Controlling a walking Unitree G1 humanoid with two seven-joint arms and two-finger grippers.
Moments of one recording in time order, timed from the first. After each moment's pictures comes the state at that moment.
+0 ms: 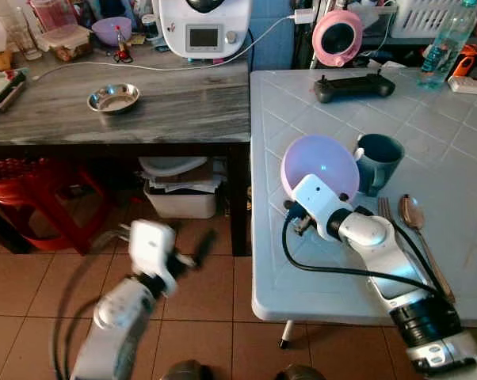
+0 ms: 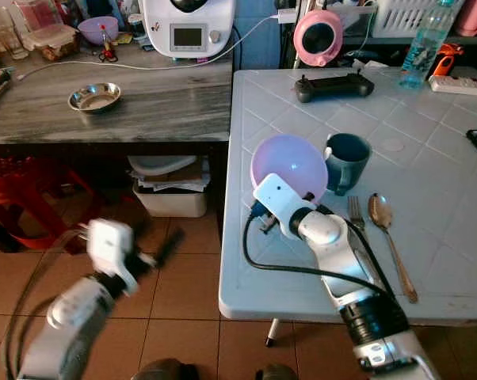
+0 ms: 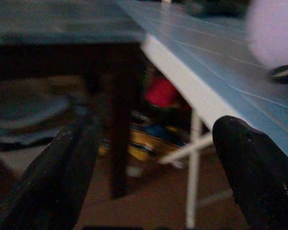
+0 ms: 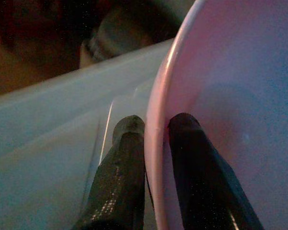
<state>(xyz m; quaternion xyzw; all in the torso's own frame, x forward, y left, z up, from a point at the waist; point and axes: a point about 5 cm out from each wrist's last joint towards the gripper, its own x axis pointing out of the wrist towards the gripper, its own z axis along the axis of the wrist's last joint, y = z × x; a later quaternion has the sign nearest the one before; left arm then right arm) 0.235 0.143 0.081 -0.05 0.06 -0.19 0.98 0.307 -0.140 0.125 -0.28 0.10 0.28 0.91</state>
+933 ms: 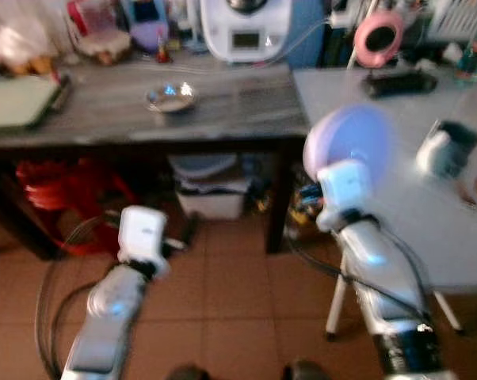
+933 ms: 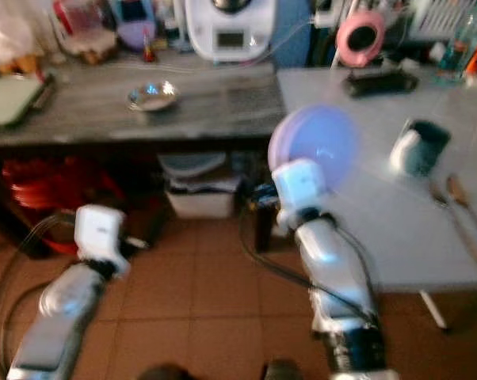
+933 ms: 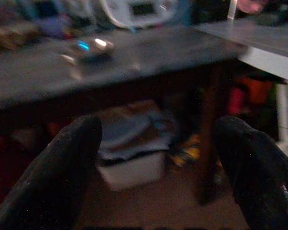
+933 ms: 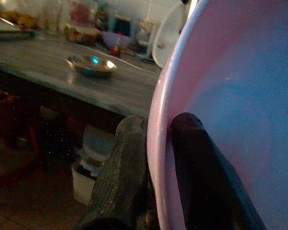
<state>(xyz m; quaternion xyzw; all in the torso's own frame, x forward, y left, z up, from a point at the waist) 0.249 0.146 0.103 0.03 0.01 -0.14 0.99 0.294 -0.138 0.150 -0.13 -0.06 0.15 0.98</state>
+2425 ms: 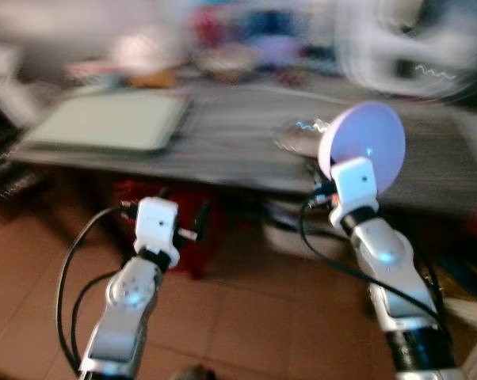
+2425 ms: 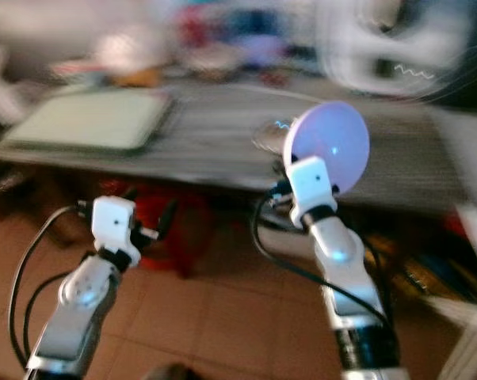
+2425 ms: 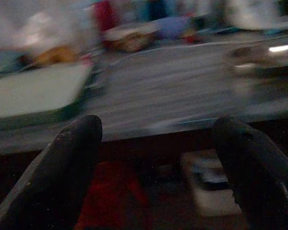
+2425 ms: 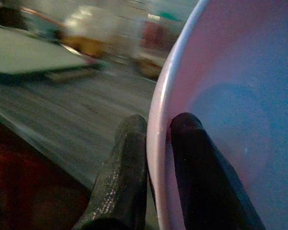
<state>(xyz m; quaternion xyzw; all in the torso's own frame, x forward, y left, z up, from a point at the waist) 0.255 0.138 0.102 0.05 -0.01 -0.14 0.99 0.296 -0.139 0.148 -0.13 -0.05 0.16 0.98</state>
